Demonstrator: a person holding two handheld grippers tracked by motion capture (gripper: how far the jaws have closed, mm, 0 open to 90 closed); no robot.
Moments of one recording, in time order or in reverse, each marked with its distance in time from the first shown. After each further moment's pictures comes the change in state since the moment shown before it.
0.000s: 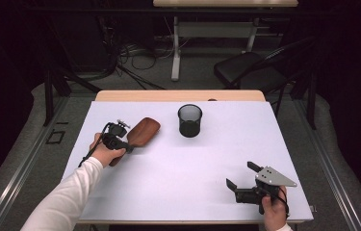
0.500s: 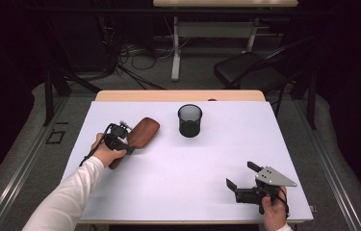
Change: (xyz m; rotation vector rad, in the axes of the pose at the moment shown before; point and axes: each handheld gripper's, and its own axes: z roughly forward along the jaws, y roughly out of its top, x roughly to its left) left arm -0.003 0.001 0.009 0.059 0.022 0.024; right arm 0.000 0.000 0.000 0.000 -0.001 0.001
